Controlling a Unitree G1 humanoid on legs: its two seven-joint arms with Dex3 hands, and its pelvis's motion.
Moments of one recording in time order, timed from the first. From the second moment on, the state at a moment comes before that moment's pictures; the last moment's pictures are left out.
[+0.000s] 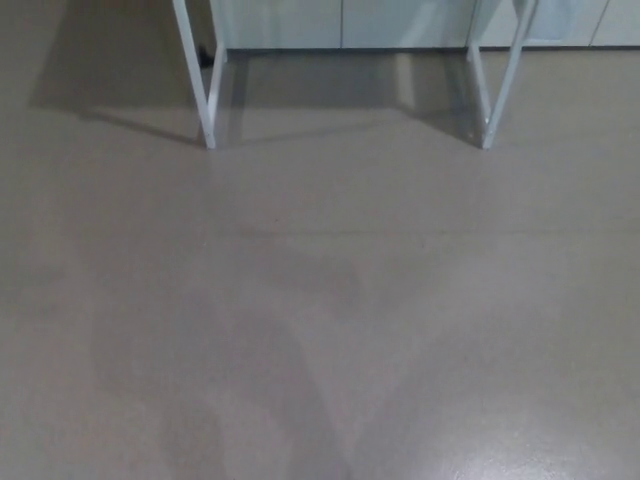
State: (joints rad) left_arm 0.15 0.41 0.31 0.92 -0.22 -0.06 -0.54; right_arm 0.31 -0.31 -0.17 0.63 0.09 -0.16 0.31
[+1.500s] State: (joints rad) left_arm 0.15 0.42 0.28 0.94 -0.21 -0.08 -0.53; right_arm 0.30 -0.32 -0.12 0.66 0.05 -0.21 0.28
